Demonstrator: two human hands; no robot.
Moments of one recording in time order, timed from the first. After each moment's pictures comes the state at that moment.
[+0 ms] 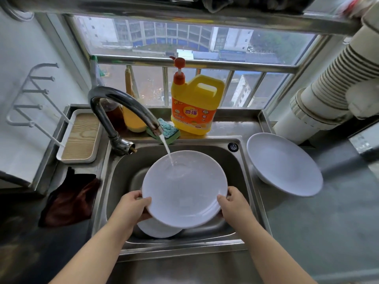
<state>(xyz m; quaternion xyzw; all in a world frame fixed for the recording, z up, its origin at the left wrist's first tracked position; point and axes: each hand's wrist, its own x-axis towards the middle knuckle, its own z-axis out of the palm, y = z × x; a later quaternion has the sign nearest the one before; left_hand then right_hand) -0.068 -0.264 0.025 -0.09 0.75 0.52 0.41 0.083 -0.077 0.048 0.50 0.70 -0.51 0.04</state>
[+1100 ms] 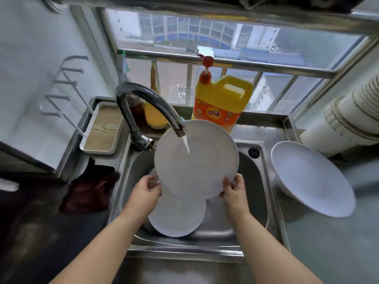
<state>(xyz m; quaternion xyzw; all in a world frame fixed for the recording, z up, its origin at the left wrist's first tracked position) -0.089 -0.266 0.023 -0.02 0.83 0.46 0.31 0.025 -0.075 -0.001 0.47 0.59 -0.65 -0.14</state>
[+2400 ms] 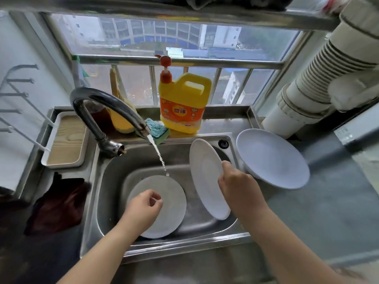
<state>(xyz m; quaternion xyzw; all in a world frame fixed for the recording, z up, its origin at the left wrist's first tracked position) -0.054 -0.245 0.018 0.19 0.87 0.31 0.35 0.081 -0.051 0.088 0.26 0.96 -0.04 -0.08</state>
